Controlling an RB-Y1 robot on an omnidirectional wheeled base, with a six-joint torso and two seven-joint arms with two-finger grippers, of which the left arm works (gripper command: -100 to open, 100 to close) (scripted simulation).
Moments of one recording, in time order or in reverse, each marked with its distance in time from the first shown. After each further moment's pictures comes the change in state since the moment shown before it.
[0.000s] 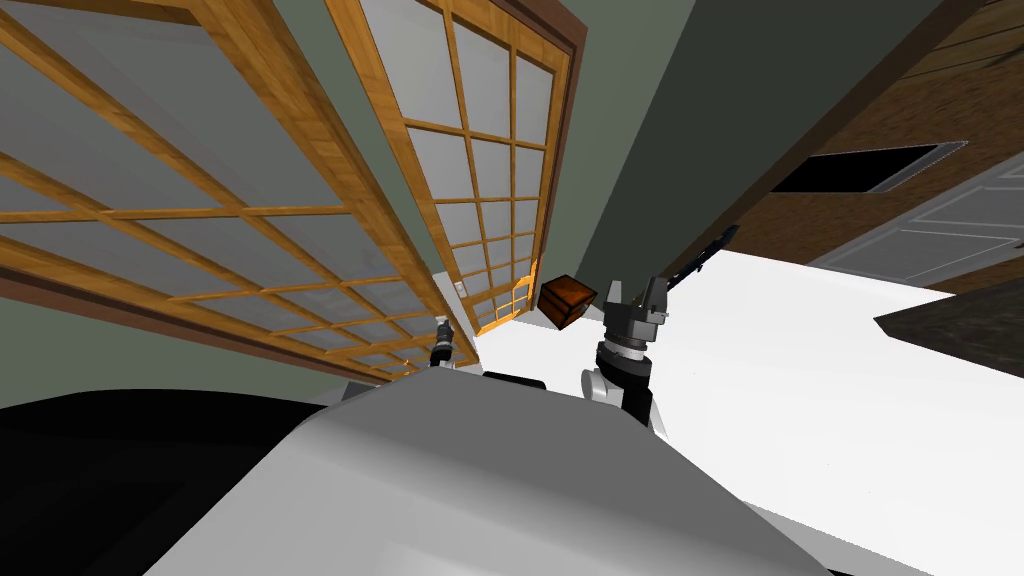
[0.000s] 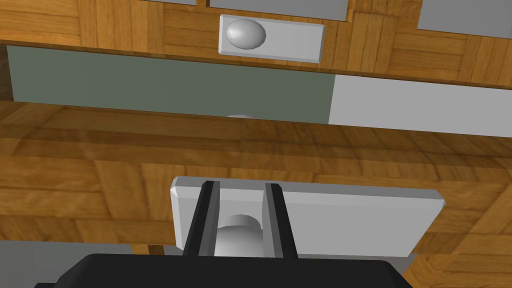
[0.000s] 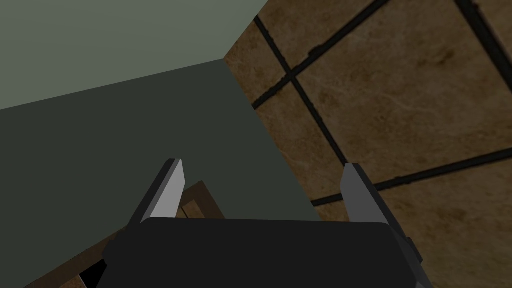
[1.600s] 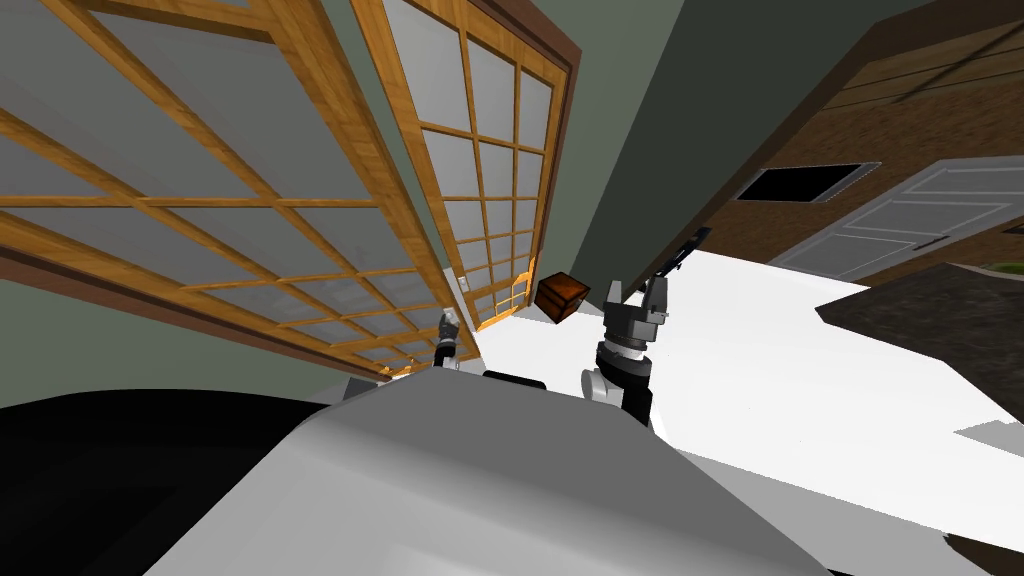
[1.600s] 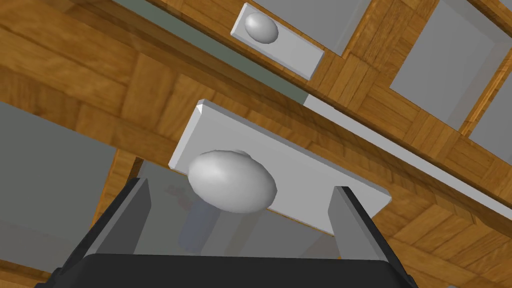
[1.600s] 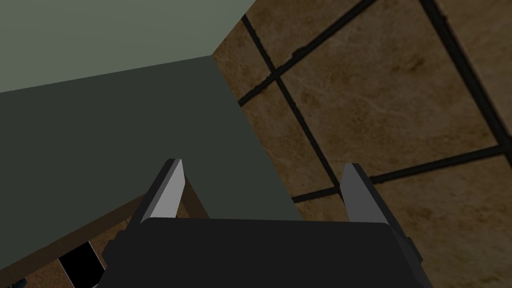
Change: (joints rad) arm -0.022 -0.012 -0.056 -0.011 0.094 0.003 0.319
